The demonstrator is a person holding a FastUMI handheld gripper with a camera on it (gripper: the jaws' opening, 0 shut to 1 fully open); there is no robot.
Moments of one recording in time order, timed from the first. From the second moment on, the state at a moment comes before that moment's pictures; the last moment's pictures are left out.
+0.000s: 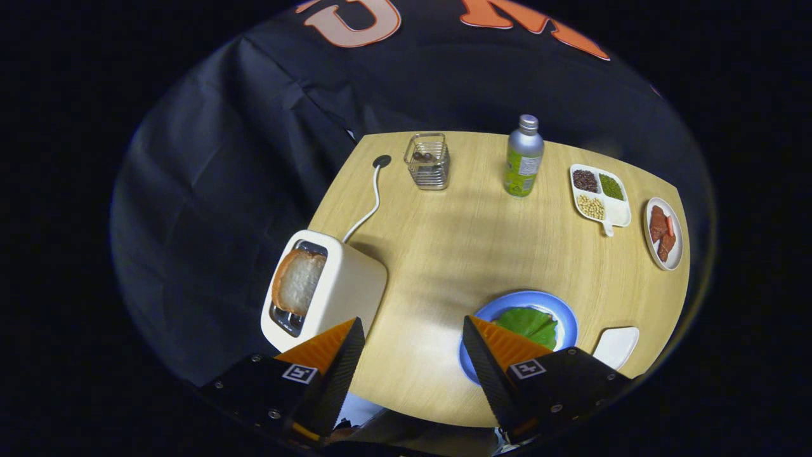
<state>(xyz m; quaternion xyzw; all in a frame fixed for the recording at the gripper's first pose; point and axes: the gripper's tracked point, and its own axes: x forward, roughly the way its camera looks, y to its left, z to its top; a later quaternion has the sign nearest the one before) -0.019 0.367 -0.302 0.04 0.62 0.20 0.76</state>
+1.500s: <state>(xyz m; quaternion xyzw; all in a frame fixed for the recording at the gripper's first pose) -0.029 0.505 -0.317 0.03 0.68 0.19 0.71</state>
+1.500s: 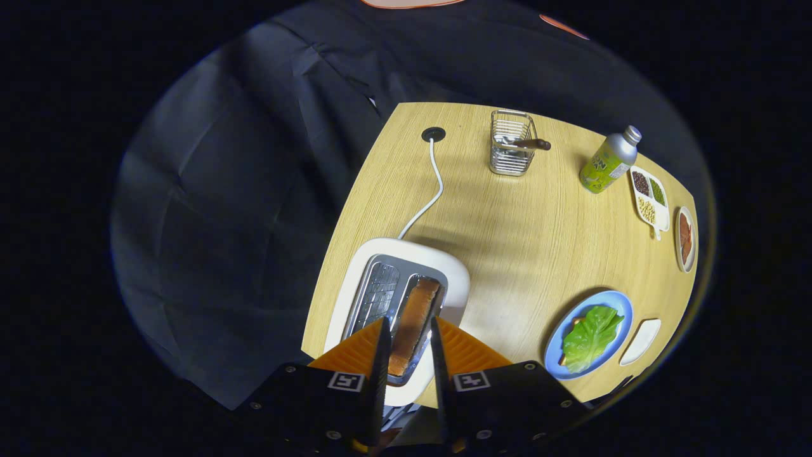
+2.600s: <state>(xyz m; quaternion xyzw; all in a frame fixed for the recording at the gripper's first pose) -0.009 0.406 -0.205 0.19 0.57 0.24 0.76</state>
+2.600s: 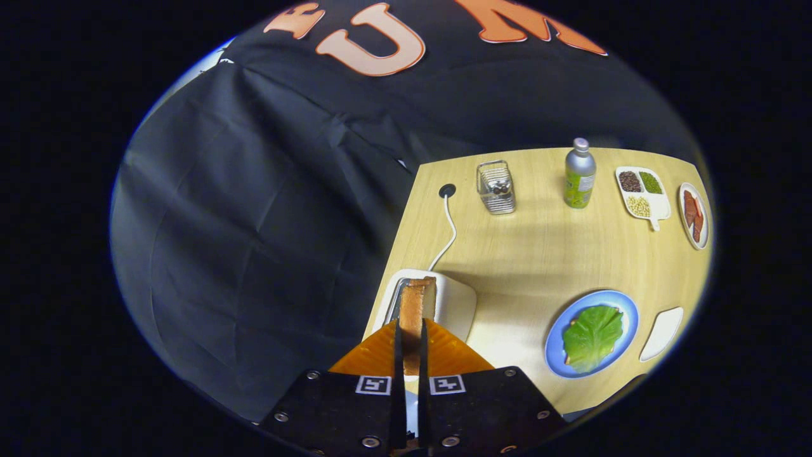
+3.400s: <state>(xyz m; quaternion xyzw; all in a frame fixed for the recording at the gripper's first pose) -0.031 0.275 -0.284 0.16 0.61 0.21 0.75</state>
